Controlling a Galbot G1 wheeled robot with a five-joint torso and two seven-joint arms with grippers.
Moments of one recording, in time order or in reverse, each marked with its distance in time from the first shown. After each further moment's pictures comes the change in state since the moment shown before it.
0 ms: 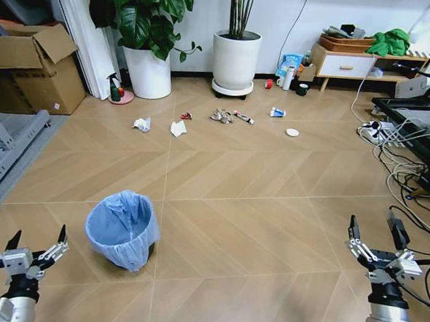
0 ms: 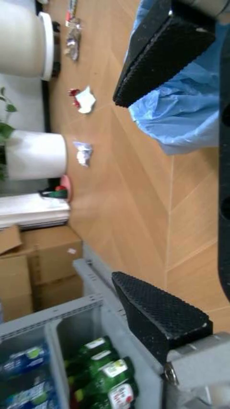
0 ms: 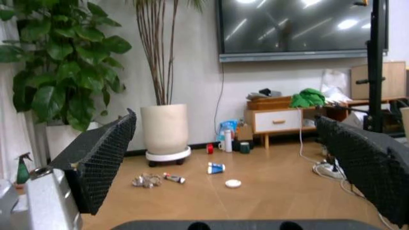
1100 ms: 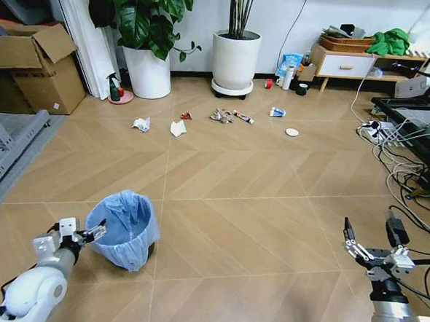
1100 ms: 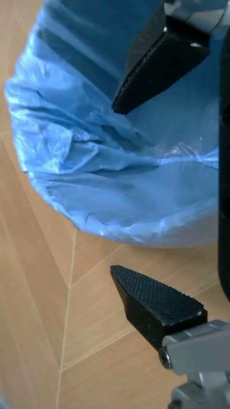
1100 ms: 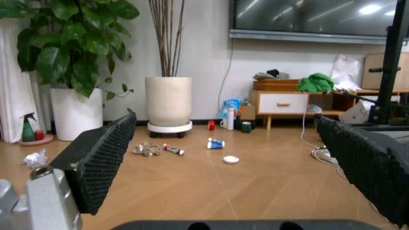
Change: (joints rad) left arm -0.262 0.365 0.357 0.172 -0.442 0.422 -0.262; right arm -0.027 -0.061 -0.010 -0.048 -0.053 -0.017 0.006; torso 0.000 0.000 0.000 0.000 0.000
